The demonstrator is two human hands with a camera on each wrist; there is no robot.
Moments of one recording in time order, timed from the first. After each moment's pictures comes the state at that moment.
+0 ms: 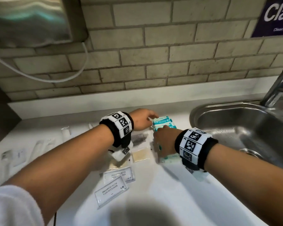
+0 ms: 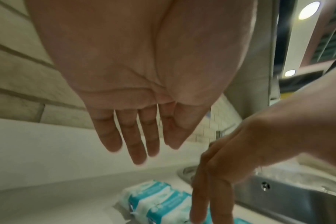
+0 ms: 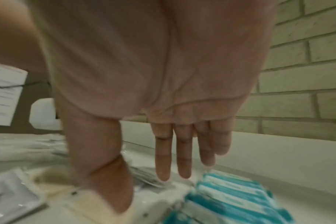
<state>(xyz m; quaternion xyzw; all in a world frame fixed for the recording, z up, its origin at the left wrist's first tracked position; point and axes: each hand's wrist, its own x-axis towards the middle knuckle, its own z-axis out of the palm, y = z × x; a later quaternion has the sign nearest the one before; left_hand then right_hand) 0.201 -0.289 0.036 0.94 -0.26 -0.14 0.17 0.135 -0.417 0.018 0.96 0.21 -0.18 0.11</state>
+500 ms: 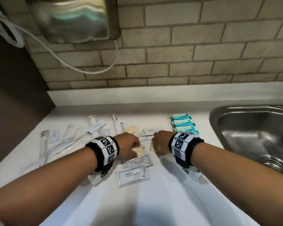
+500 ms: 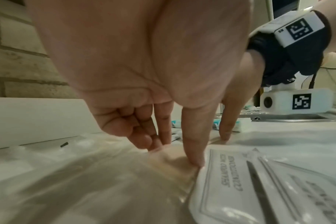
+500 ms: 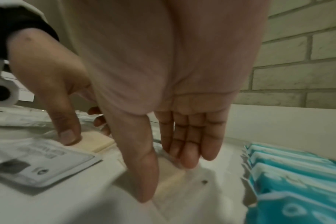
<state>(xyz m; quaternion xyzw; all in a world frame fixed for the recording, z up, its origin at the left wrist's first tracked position) 0.099 -0.176 -0.010 0.97 -0.13 -0.18 0.05 0.128 -0.352 -0.021 0.96 0.22 -0.17 0.06</state>
